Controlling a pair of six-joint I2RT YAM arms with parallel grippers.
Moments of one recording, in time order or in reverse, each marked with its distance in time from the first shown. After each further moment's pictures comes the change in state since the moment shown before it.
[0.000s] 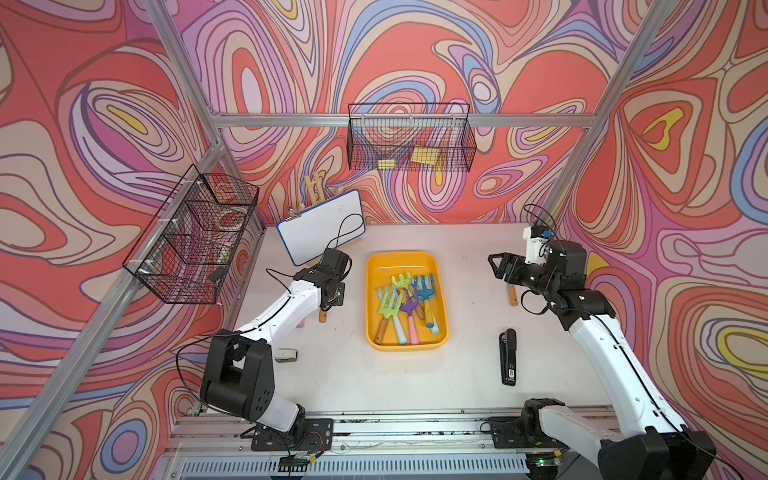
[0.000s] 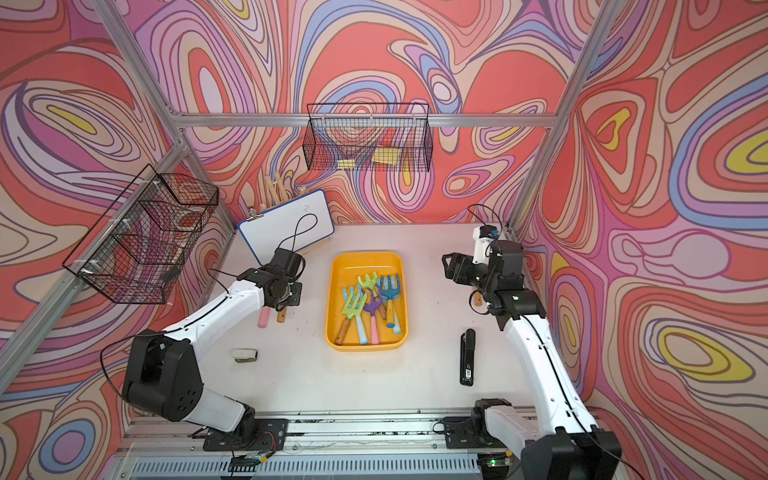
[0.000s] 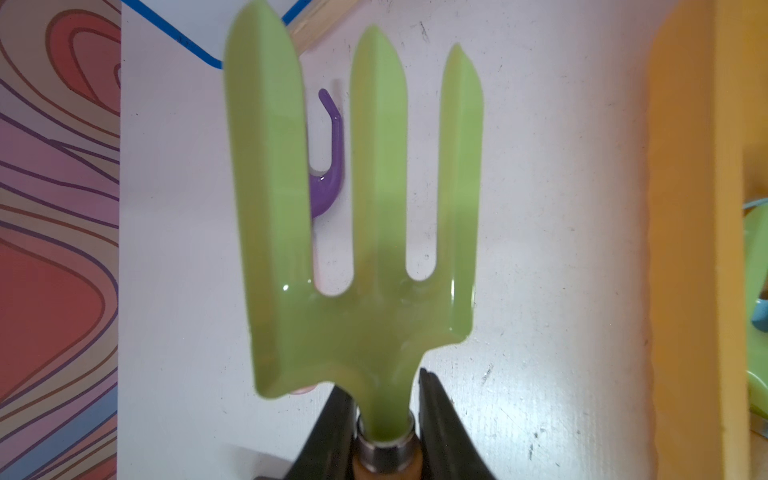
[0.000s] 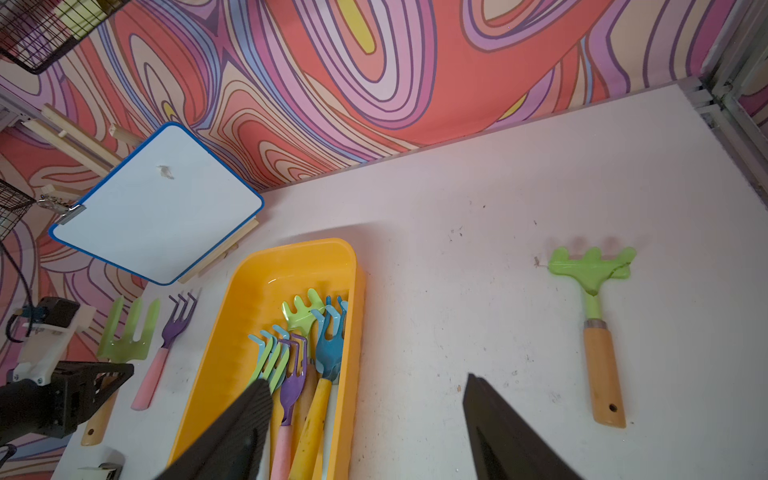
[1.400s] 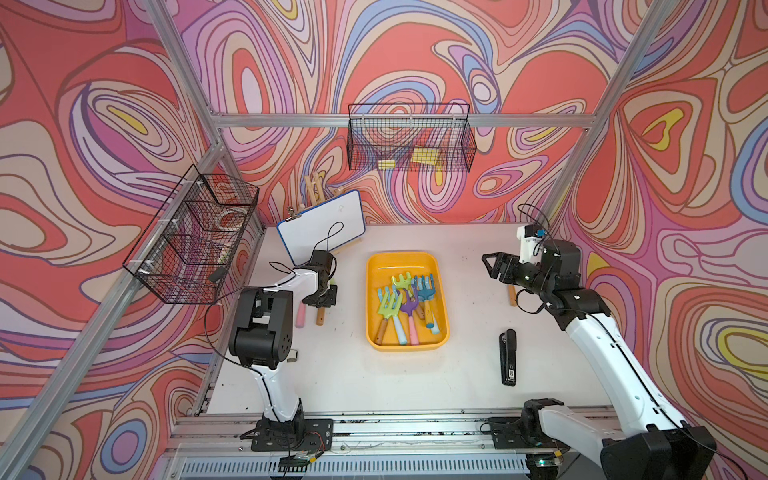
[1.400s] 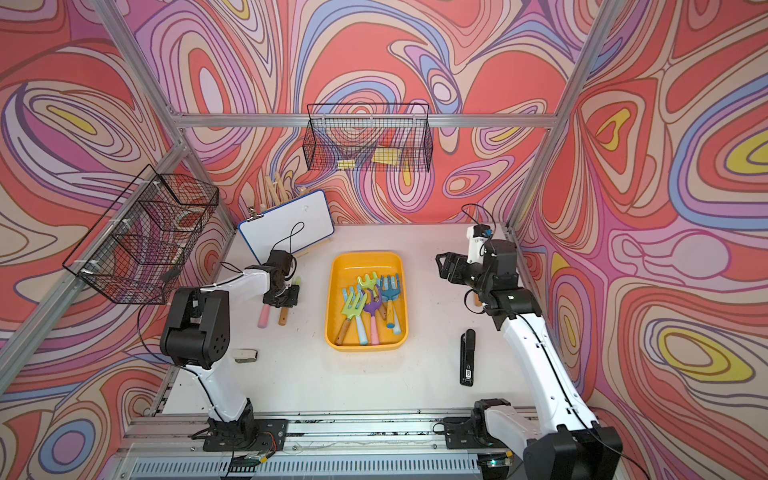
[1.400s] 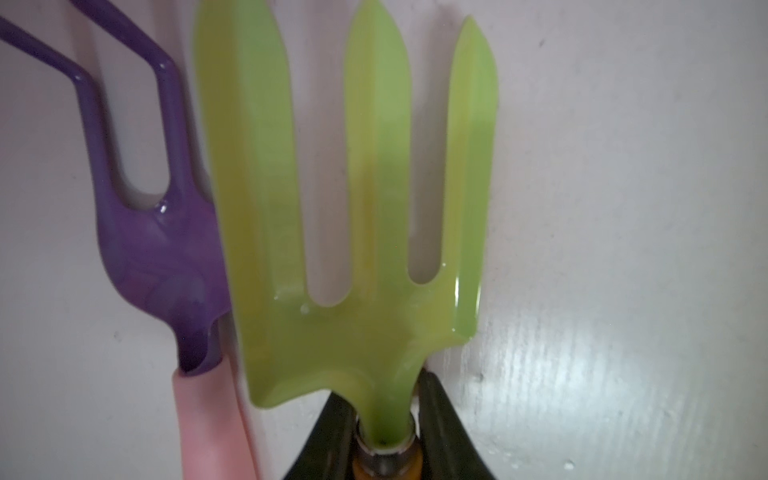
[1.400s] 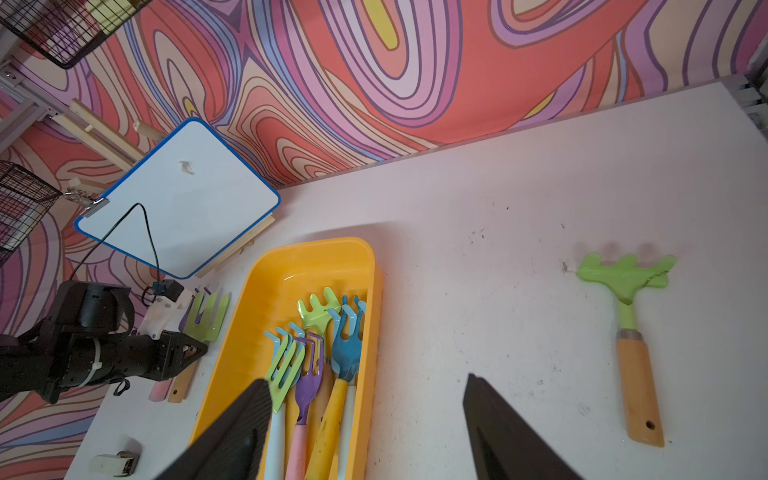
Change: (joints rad) left arm 0.192 0.330 0.055 0.140 0.207 0.117; right arm 0.046 0.011 0.000 0.025 0.006 0.019
